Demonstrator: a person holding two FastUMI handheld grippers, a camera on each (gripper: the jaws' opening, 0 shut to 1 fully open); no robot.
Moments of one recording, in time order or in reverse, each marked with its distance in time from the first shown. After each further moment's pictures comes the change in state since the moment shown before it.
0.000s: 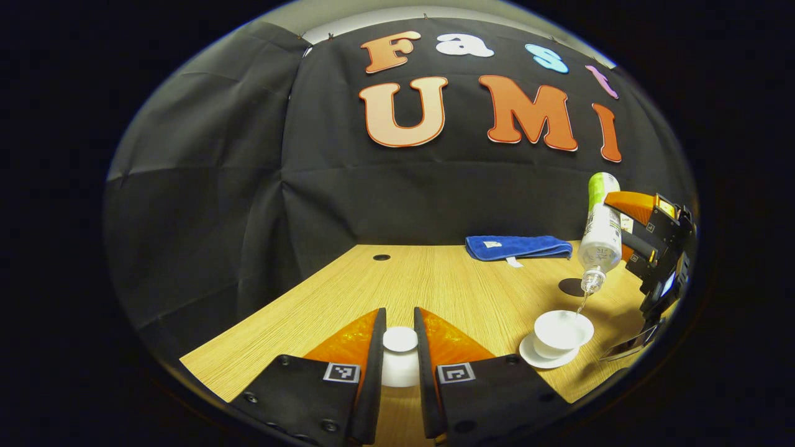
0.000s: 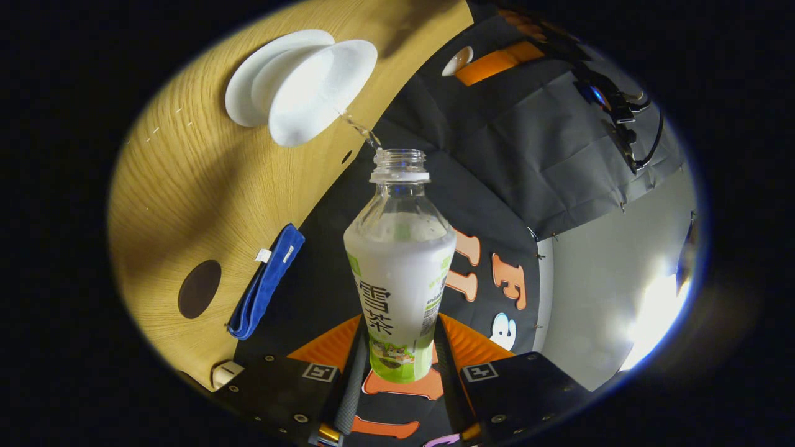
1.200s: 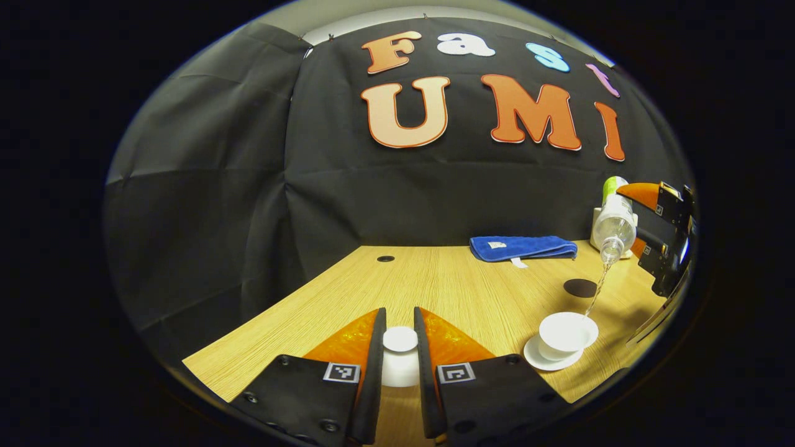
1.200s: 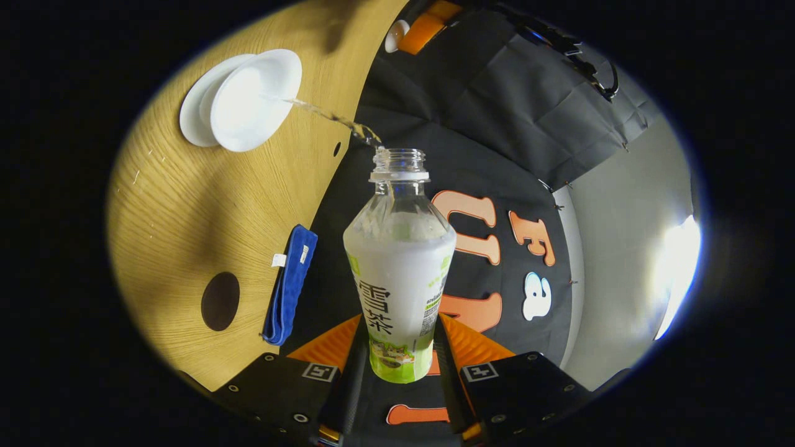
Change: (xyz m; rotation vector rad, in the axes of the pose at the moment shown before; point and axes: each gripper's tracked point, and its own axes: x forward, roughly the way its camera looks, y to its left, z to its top) left arm 0.001 0.000 -0.001 0.005 -0.004 0.031; right arm -0.003 0.003 -0.029 0.223 0.111 0.096
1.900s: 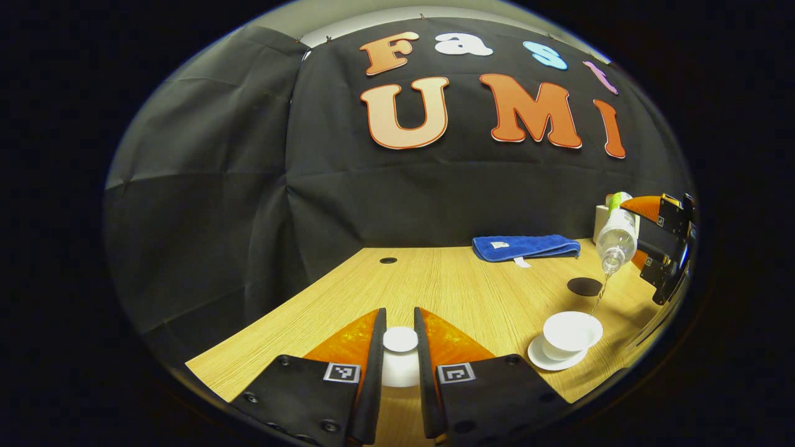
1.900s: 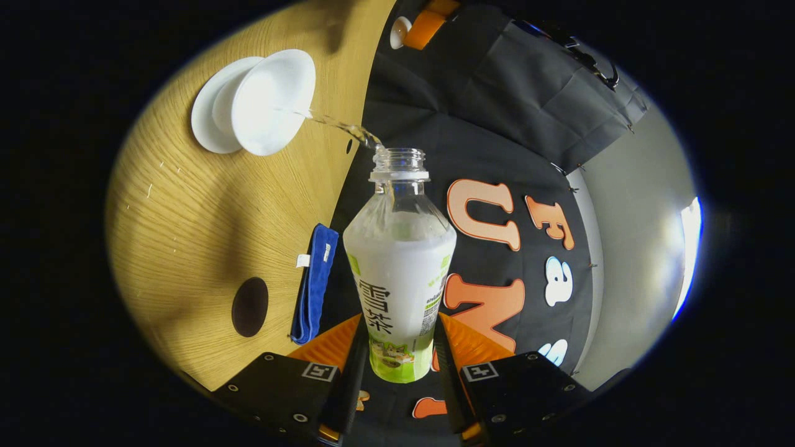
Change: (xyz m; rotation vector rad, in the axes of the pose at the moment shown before) left arm 0.000 0.000 0.000 0.012 -0.006 0.011; right arm -0.008 0.027 -0.005 0.078 0.040 0.082
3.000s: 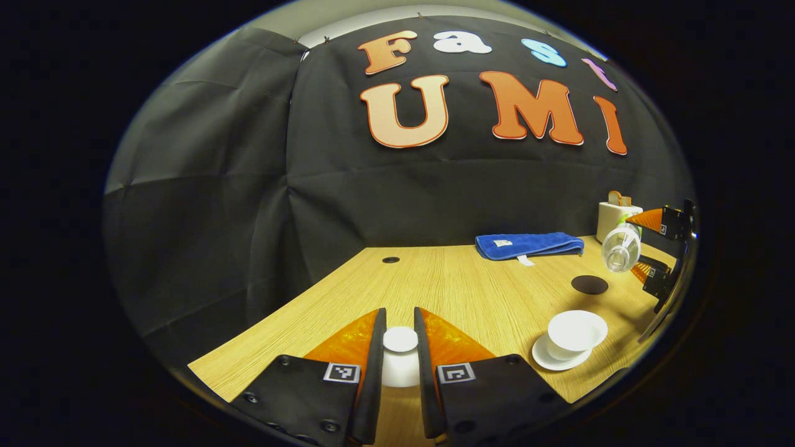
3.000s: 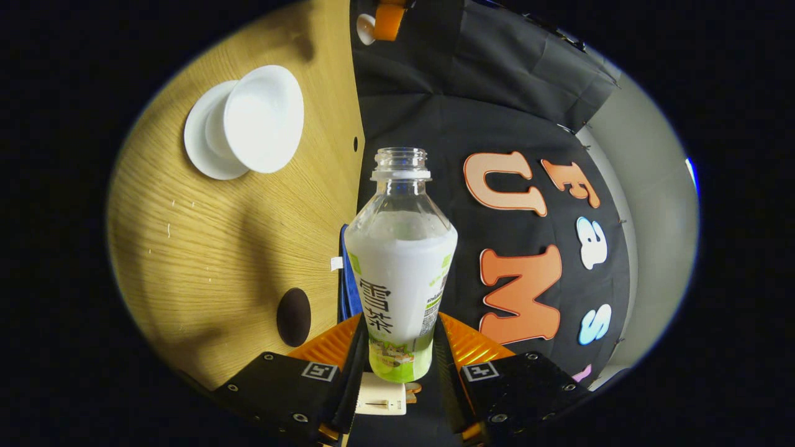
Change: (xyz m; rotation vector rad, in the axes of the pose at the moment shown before) left arm 0.003 -0.001 0.000 0.016 0.005 0.019; right arm -0.010 0.037 -0.010 0.182 0.072 0.124
